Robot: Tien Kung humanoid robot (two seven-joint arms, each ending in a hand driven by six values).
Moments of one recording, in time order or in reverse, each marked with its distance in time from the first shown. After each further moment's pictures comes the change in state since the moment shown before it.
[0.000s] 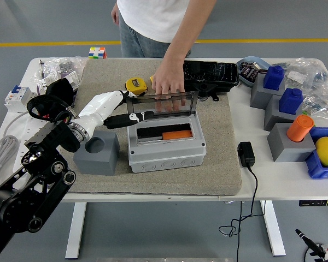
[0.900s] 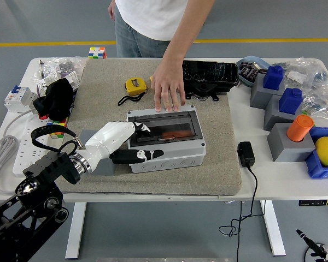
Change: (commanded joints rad) left arm 0.144 0.145 0.168 -0.180 -0.014 0.019 -0.033; right arm 0.000 -0.005 -0.014 0.000 0.011 -0.001 -0.002
